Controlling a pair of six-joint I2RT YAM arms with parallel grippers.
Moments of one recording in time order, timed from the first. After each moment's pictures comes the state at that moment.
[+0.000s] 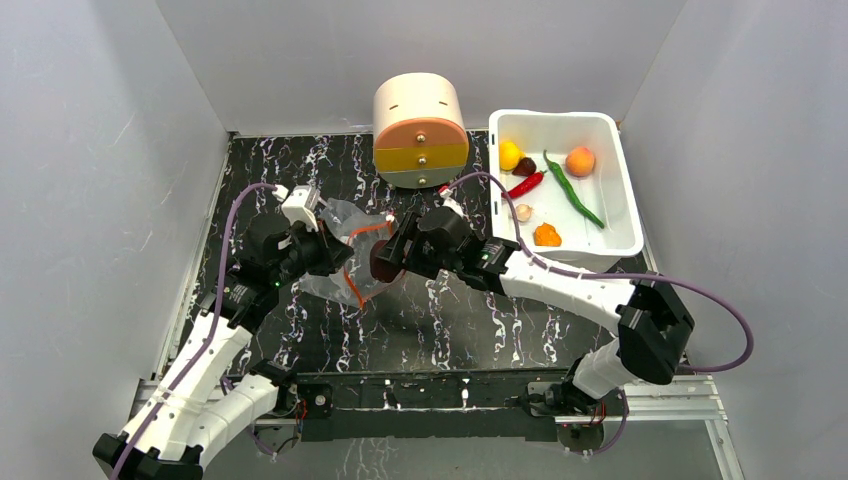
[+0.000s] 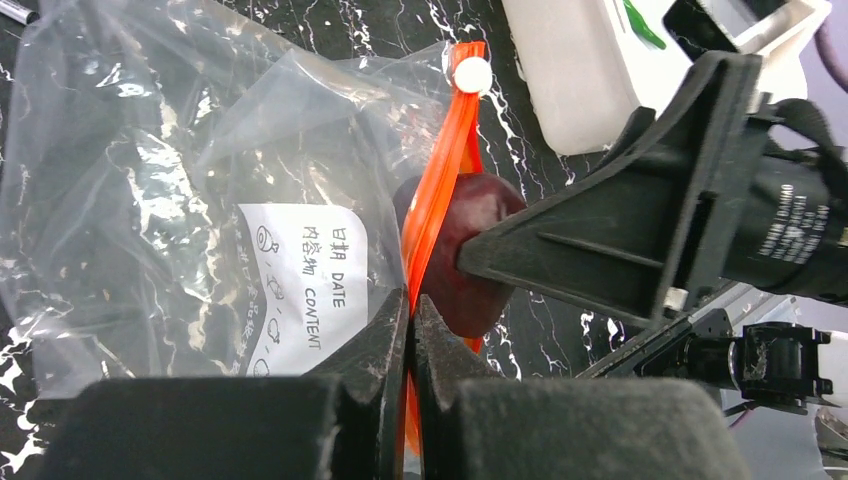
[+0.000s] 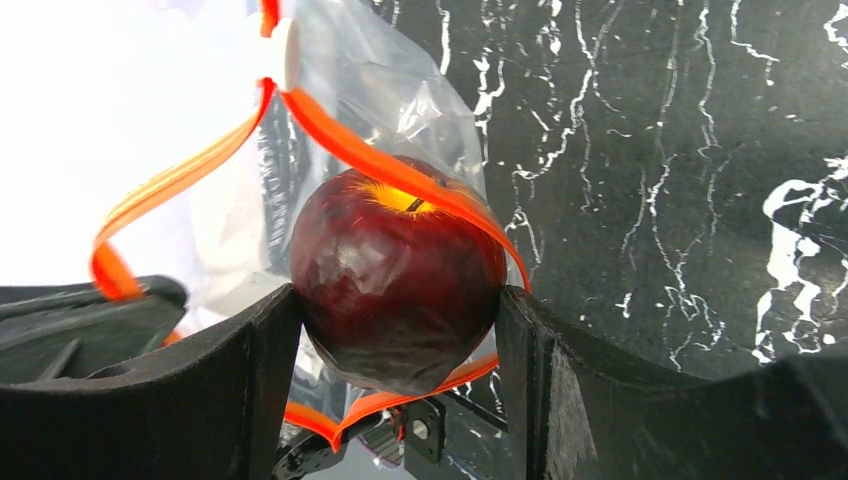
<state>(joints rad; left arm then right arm) -0.40 0.79 0.84 -0.54 0.20 -0.42 0.94 1.47 1.10 -0.19 0.07 1.13</state>
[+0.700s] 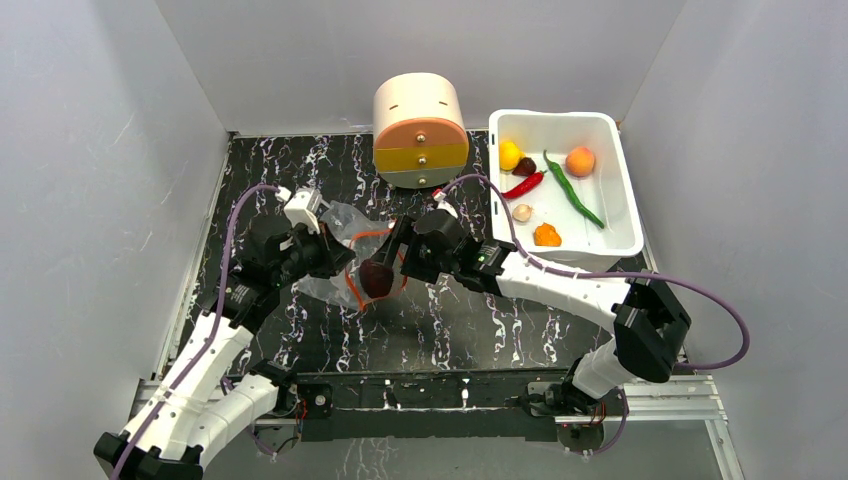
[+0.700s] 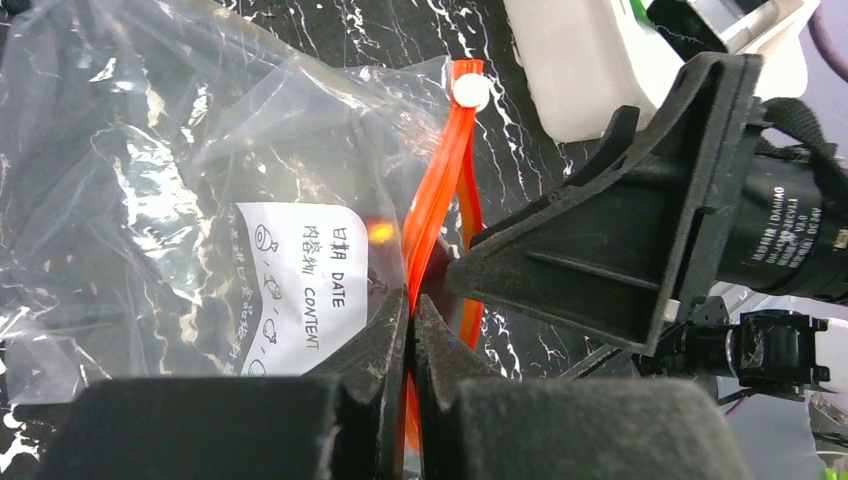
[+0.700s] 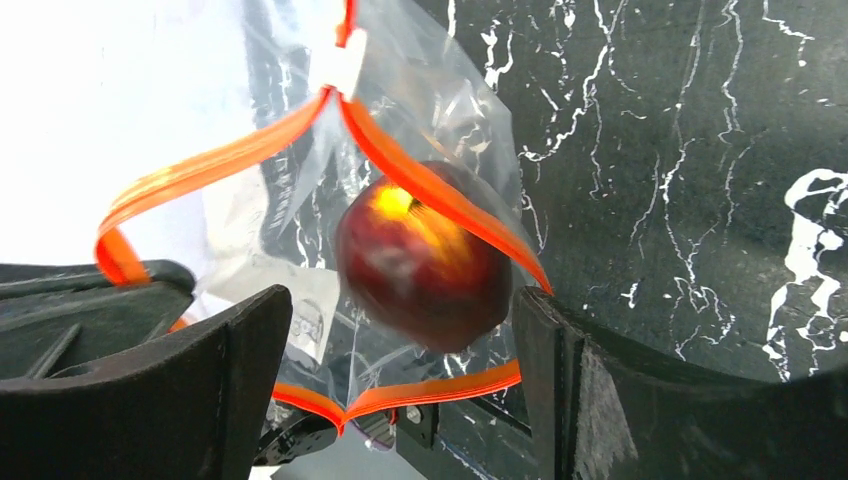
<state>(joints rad) -0.40 0.79 0.83 -0.54 0.23 -0.42 0.95 1.50 1.10 -0.20 0.06 1.11</state>
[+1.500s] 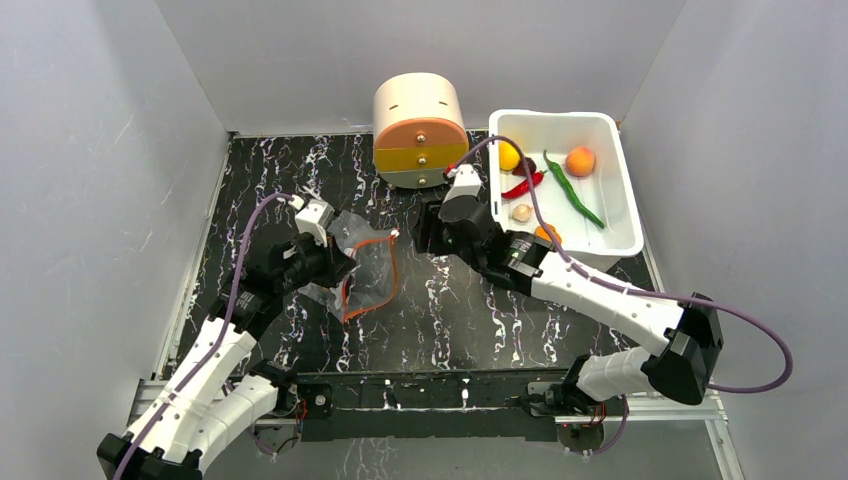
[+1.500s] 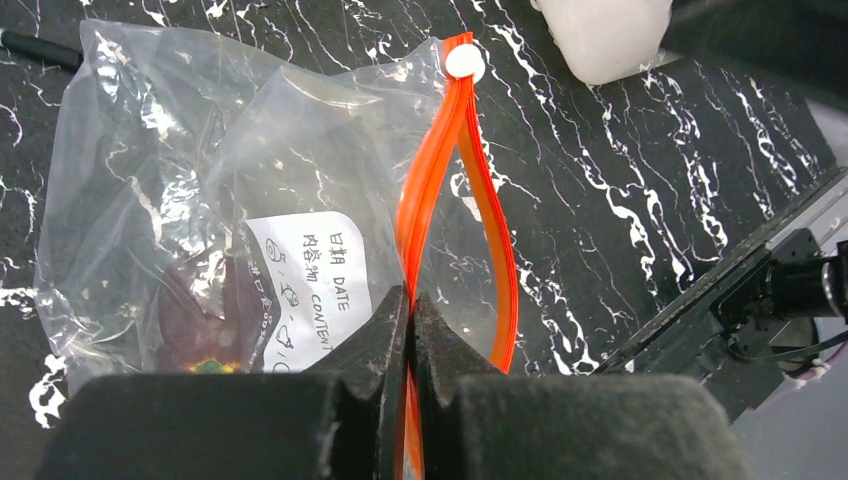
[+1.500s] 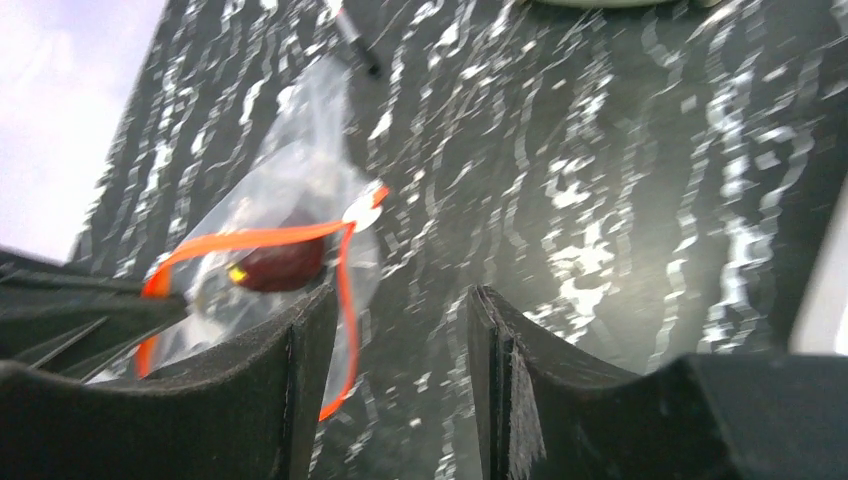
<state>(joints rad) -0.40 0.76 0.73 -0.49 0.27 -0.25 0.94 1.33 1.16 -0.31 0.33 0.62</state>
